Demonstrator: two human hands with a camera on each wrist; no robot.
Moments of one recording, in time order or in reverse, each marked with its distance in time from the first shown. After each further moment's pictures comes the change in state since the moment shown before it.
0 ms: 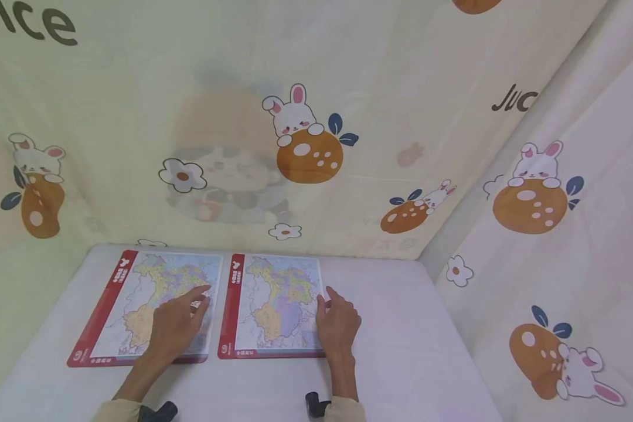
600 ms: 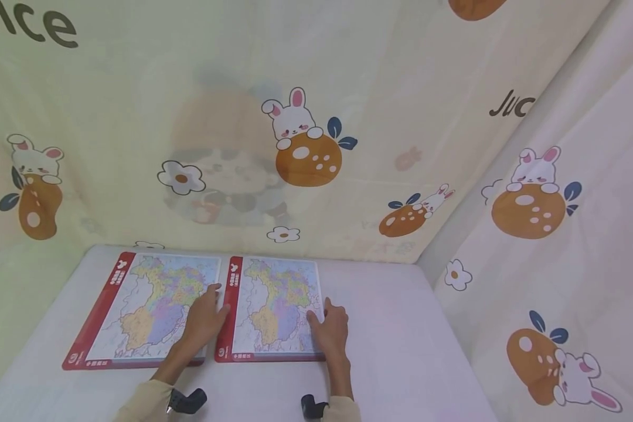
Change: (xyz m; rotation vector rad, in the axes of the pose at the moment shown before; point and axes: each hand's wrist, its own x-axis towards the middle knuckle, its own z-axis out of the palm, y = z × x) left_hand 0.017 0.032 0.042 -0.191 -0.159 -0.257; right_hand -0.003 0.019 0.024 0.194 -0.260 0.145
